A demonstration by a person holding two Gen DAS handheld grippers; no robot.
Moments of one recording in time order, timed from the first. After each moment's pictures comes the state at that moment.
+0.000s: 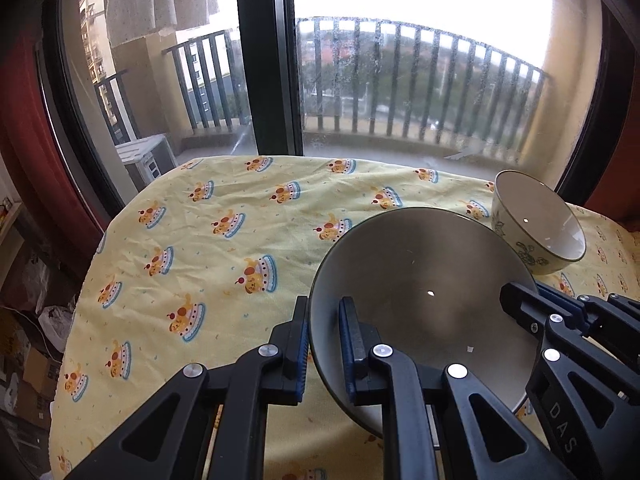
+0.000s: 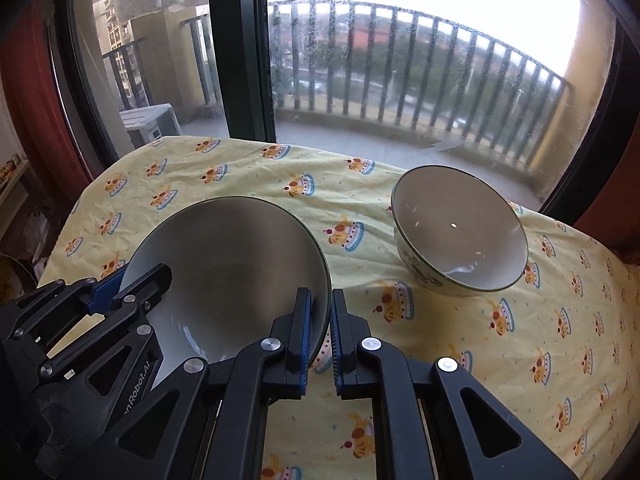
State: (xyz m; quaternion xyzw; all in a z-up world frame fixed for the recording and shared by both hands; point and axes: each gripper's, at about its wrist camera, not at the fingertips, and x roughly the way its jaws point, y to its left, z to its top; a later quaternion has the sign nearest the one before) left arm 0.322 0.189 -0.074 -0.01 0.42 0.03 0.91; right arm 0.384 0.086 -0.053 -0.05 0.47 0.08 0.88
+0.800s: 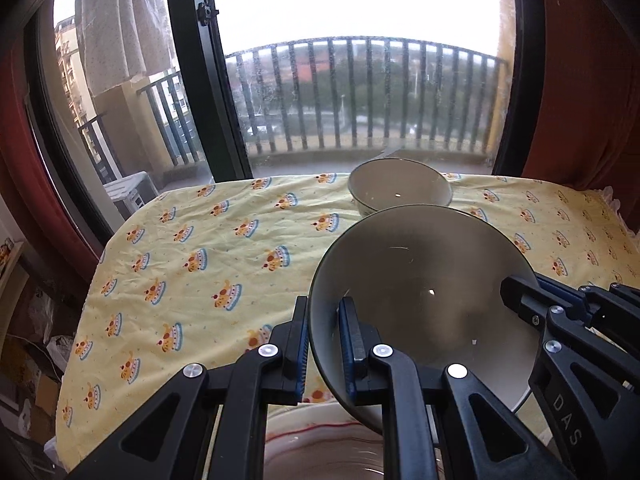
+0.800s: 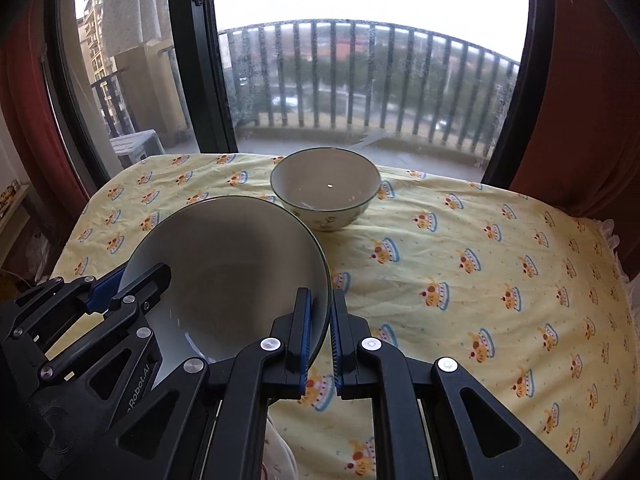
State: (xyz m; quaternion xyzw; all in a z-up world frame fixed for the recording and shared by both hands) left arm 0.237 0.079 -0.038 0.04 0.39 -0.01 0.92; right arm 0.285 -0.026 -0.003 -0.02 0.45 0.04 0.89
